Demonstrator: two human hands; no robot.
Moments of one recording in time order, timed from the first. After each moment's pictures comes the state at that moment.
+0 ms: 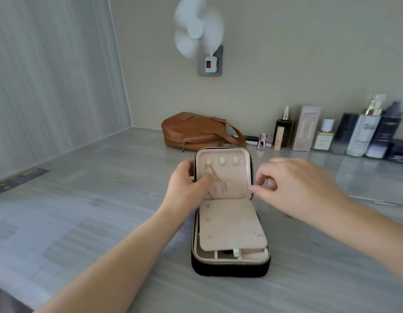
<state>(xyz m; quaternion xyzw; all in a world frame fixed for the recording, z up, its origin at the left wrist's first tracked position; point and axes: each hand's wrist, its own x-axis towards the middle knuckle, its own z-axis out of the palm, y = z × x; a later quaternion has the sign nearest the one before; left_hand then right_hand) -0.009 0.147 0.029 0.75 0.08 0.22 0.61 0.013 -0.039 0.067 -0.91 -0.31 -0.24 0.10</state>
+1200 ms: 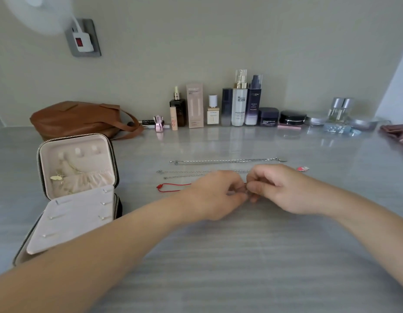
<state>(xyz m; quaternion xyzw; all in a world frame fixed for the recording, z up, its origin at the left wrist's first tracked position) 0.006 -0.075 0.026 0.92 -0.27 -0.05 0.29 -0.009 -0.237 0.035 -0.92 -0.19 0.03 0.34</state>
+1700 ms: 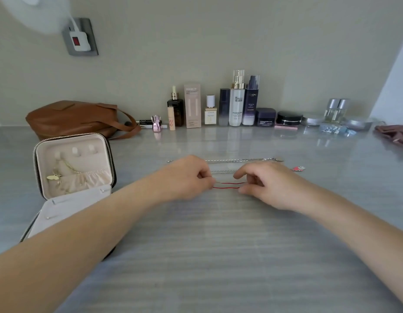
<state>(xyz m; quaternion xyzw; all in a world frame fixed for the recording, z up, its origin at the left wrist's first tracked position) 0.027 -0.042 0.041 0.95 -0.18 -0.04 0.25 0.010 -0.237 0.022 -0.96 -0.18 -0.07 0.19</state>
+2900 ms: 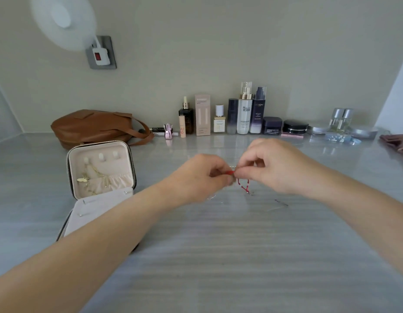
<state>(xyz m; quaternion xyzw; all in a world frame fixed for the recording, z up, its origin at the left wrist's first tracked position) -0.003 -0.038 0.059 0.88 -0.25 0.00 0.40 -0.022 -0.202 0.084 -0.95 -0.20 -0.12 0.22</state>
